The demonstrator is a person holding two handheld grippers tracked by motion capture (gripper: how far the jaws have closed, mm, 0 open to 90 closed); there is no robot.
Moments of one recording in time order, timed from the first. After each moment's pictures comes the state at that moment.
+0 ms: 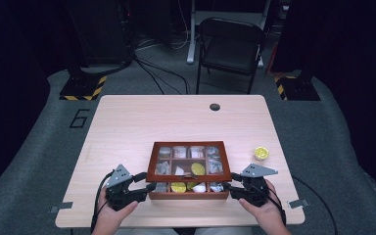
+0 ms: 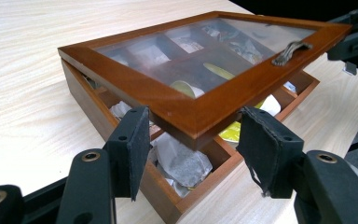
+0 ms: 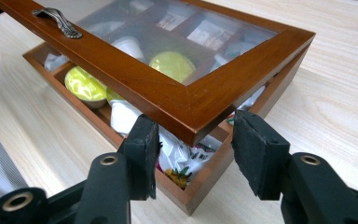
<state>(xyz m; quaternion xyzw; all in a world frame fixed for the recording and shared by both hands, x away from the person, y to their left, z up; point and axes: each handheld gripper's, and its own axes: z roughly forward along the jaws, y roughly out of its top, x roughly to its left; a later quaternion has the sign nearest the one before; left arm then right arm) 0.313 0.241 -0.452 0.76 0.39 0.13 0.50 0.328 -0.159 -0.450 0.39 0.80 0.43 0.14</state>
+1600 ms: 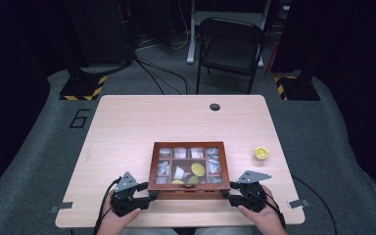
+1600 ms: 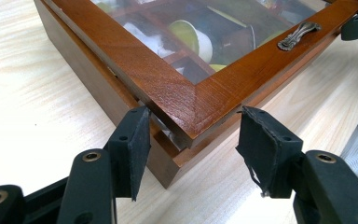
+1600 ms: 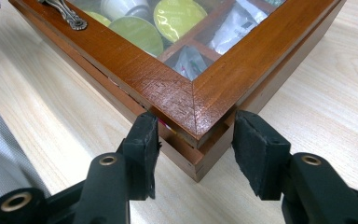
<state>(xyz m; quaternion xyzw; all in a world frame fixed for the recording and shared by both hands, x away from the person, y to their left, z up) 0.310 0.235 -0.483 0.80 0.40 0.11 0.44 0.326 -0.160 -0.477 0.38 0.83 0.39 0.11</state>
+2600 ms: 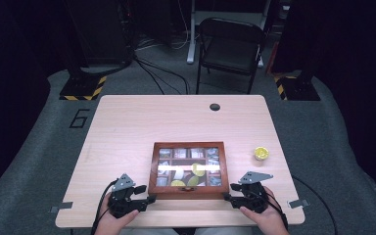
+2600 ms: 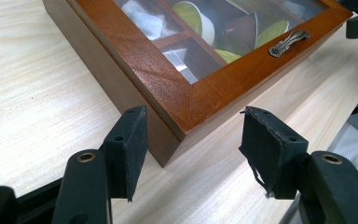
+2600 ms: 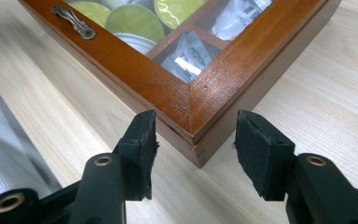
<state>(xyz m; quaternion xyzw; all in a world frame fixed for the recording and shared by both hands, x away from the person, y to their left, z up) 0.307 0.243 -0.484 0.79 0.42 0.08 0.43 0.323 -0.165 -0.476 0.39 0.83 0.39 0.09</state>
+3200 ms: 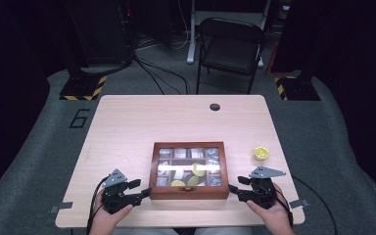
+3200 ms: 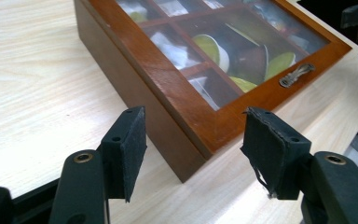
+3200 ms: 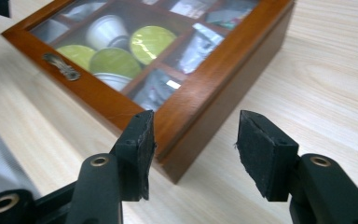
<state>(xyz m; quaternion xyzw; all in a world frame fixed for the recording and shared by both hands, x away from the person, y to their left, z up) 0.313 0.261 -0.475 0.76 0.44 0.10 0.46 0.330 -0.187 -0.464 0.42 0.80 0.42 0.12</state>
